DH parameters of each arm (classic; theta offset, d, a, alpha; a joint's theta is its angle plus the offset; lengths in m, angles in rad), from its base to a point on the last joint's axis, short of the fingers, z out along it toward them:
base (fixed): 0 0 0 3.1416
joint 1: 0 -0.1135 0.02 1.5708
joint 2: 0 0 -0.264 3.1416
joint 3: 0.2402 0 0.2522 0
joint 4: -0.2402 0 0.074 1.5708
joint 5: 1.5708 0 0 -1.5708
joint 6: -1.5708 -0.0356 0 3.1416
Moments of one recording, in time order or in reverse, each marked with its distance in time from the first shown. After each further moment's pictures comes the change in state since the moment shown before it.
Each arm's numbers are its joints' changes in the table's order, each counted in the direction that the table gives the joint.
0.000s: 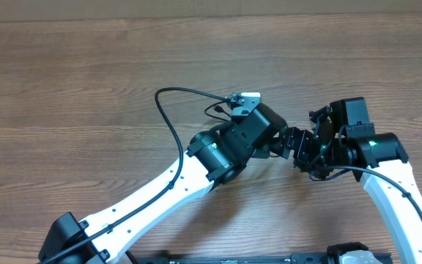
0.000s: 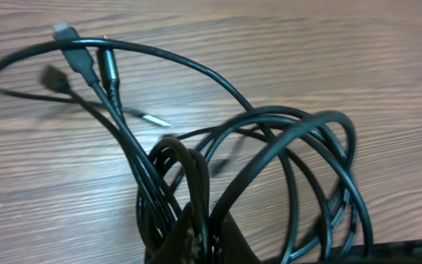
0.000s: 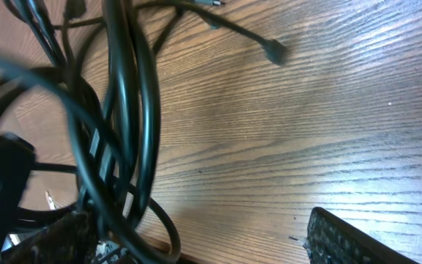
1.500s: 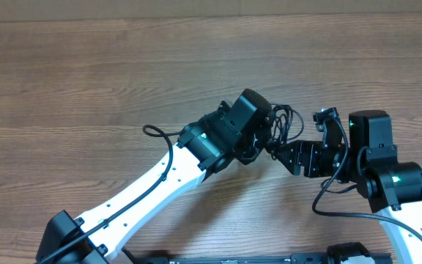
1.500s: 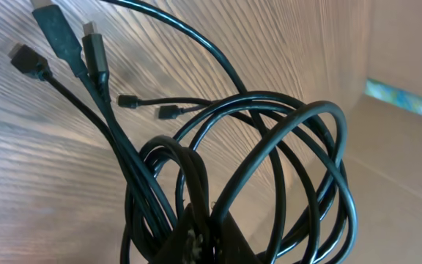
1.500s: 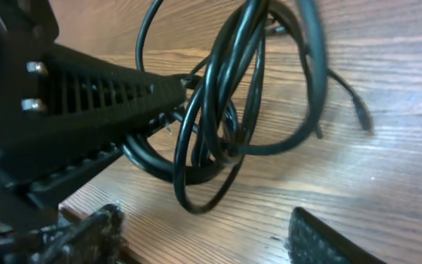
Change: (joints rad) left arm -0.080 0.000 0.000 0.072 0.337 0.983; right arm 0.001 -0.236 0.000 -0.001 -0.007 0.320
